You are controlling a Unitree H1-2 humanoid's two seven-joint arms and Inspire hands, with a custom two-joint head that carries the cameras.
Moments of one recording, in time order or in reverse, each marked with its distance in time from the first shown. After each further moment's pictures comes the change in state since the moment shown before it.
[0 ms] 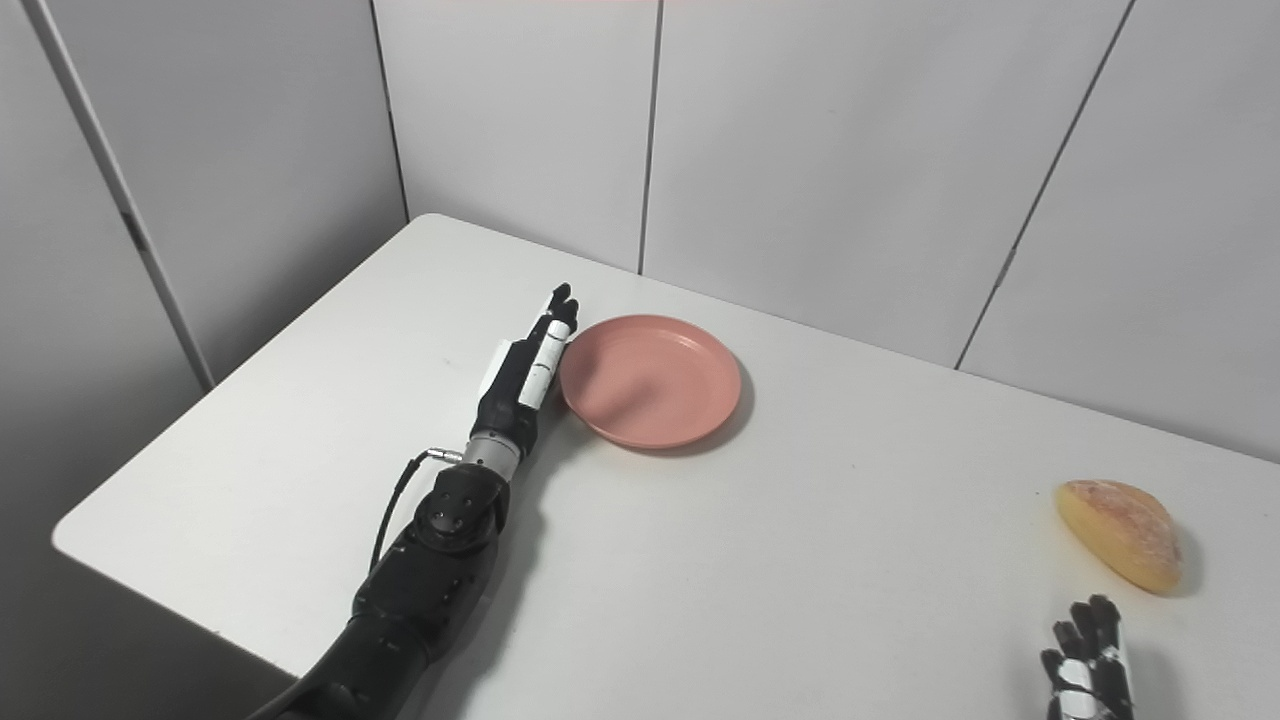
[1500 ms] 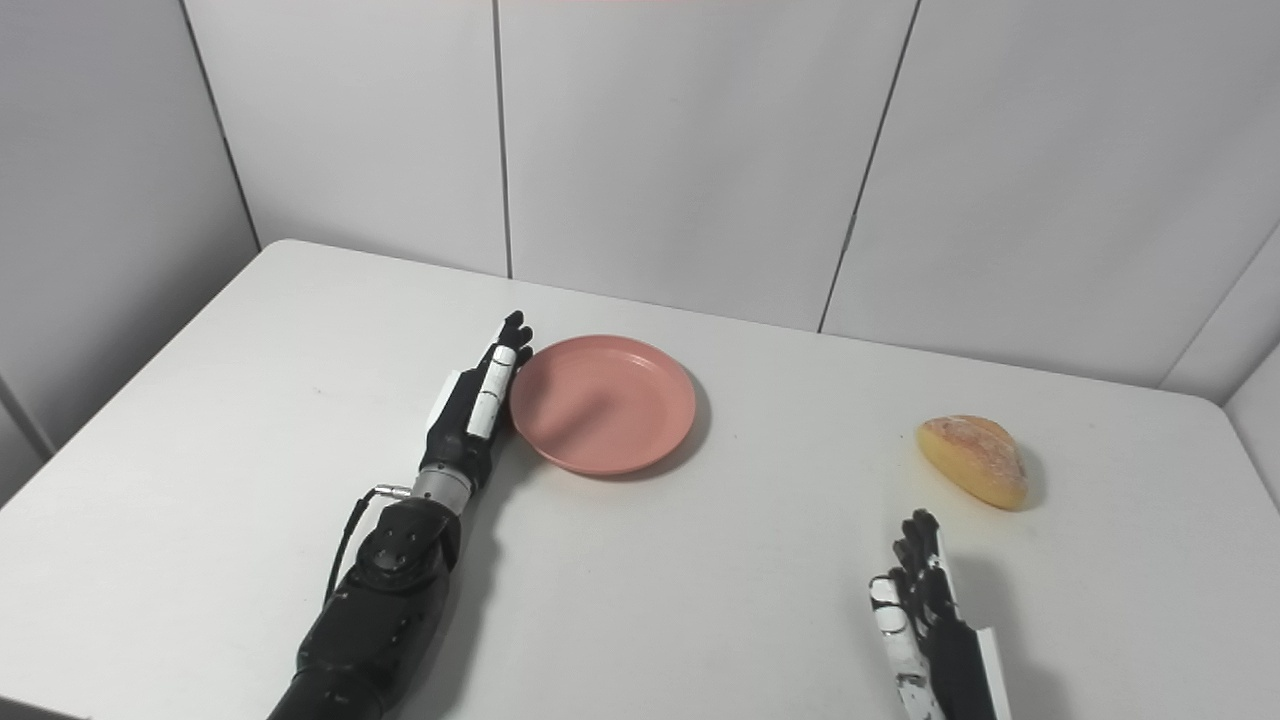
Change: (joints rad) left arm -0.026 -0.082 -0.055 0.008 -0.005 0.057 -0.094; right arm 0.029 0.056 0.072 -0.062 -0.138 -0.016 -0.047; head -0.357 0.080
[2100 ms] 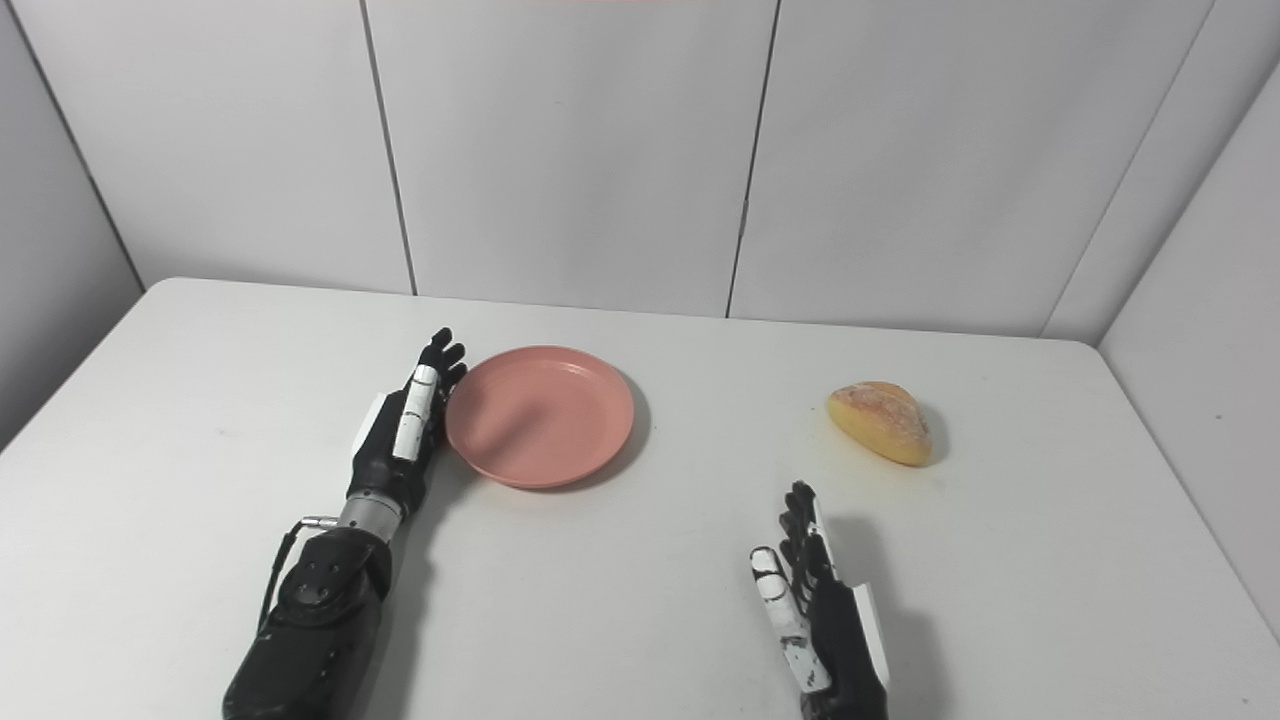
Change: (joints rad) left arm -0.011 0.001 -0.009 0.032 -0.043 -0.037 -0.068; right arm -0.005 0.055 0.047 0.043 -0.080 -0.031 -0.050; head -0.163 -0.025
